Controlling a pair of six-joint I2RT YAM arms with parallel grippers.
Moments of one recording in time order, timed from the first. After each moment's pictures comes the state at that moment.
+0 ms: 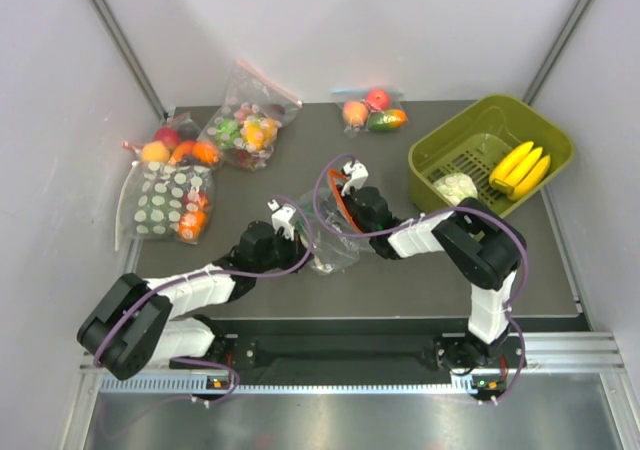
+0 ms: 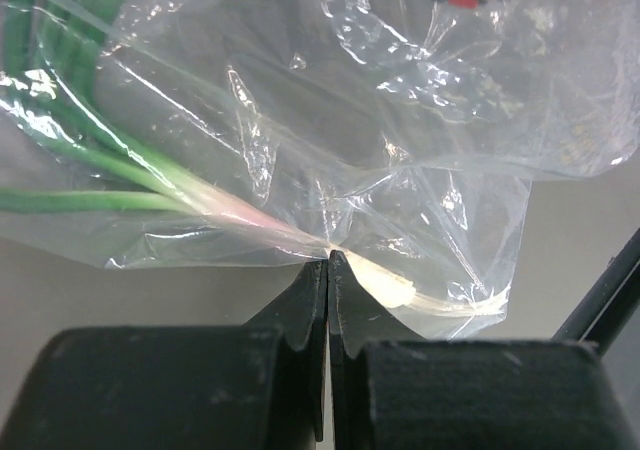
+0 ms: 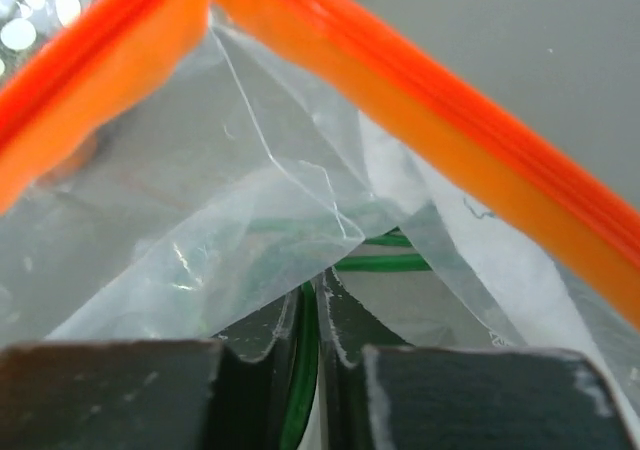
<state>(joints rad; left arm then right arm) -0.61 1.24 0.33 0.40 0.24 -0.38 0.77 1.89 0.85 0.80 0.01 0.48</state>
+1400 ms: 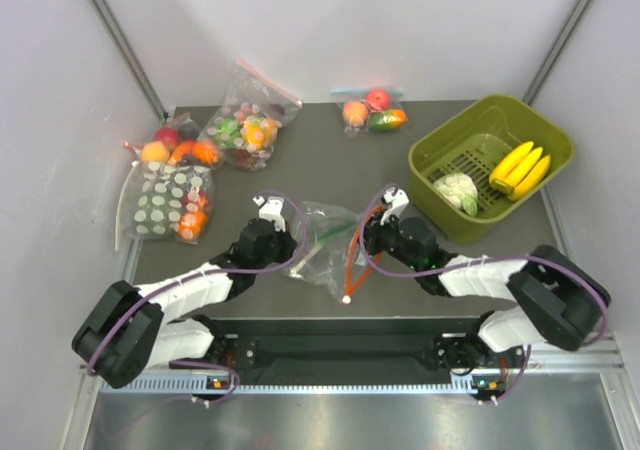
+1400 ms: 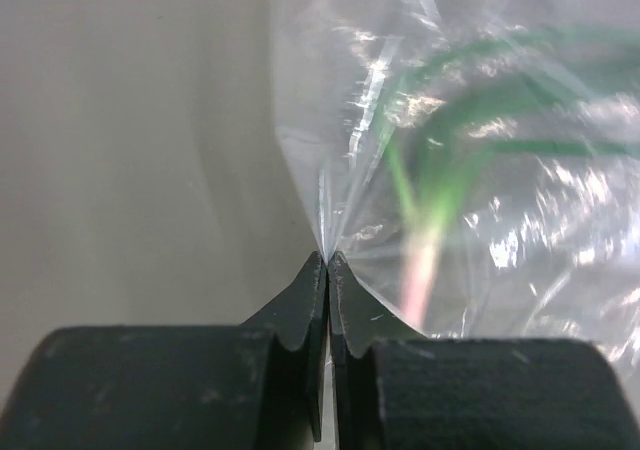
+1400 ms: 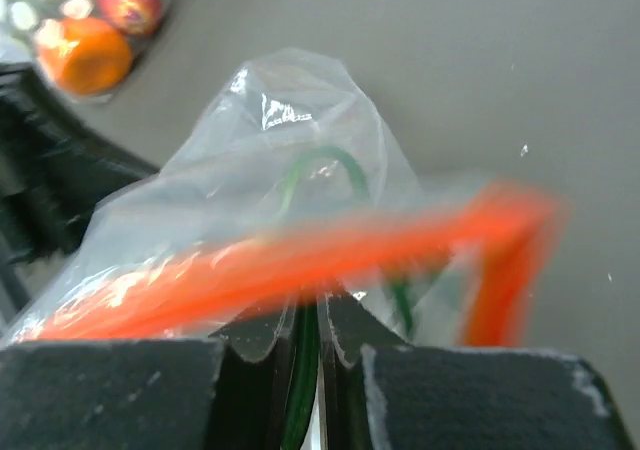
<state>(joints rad) -0.61 1.19 0.38 0.26 -0.08 -0.41 0.77 1.41 0.41 0.76 0.00 0.46</state>
